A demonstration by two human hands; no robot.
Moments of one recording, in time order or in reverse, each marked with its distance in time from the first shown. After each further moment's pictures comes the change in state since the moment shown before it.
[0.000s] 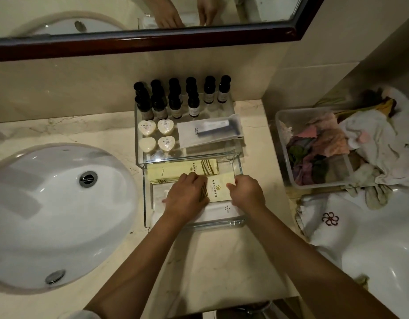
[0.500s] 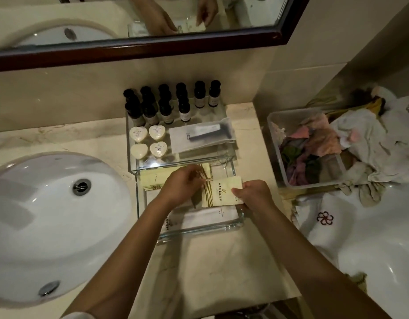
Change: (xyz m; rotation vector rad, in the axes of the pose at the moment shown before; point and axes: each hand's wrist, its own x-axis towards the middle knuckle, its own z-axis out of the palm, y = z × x) left_hand 0.030 0.001 -0.030 -0.569 -0.110 -0.150; right_hand 0.001 0.022 -0.020 0.626 -0.042 0.271
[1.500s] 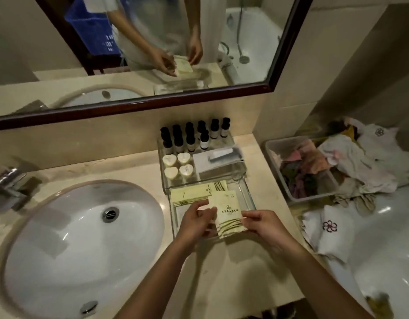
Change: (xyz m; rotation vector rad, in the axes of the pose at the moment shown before) left_hand -0.115 0.002 -0.018 -0.758 0.016 -0.221; right_hand -0.115 0.021 0.009 0.206 -0.252 -0.197
